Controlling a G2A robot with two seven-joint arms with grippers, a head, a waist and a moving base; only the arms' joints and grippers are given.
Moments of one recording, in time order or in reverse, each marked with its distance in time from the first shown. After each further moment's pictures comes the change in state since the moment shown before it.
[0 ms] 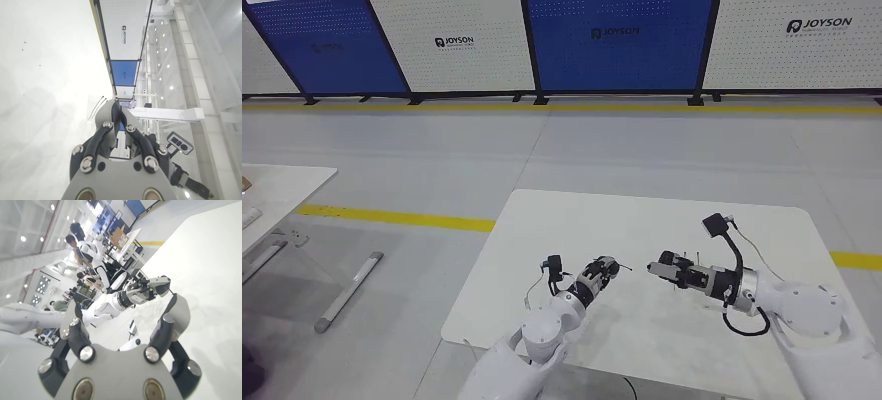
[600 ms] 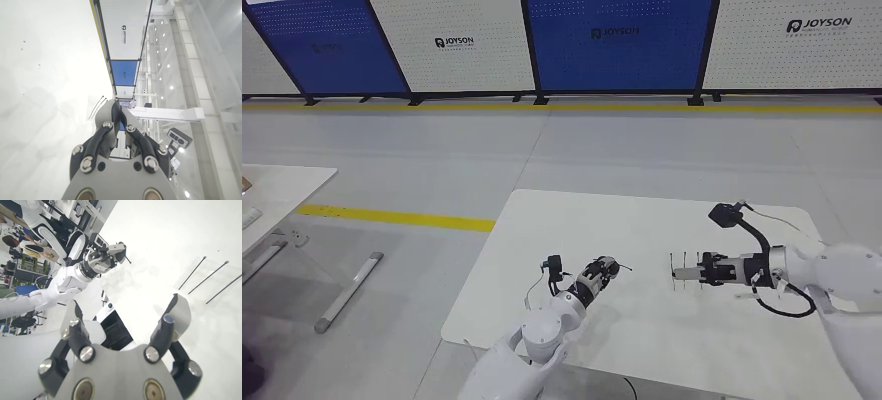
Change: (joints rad) left arm 0.000 0.000 0.000 0.000 0.000 0.000 0.000; right arm 0.155 0.049 0.051 -0.021 -0.226 0.199 0.345
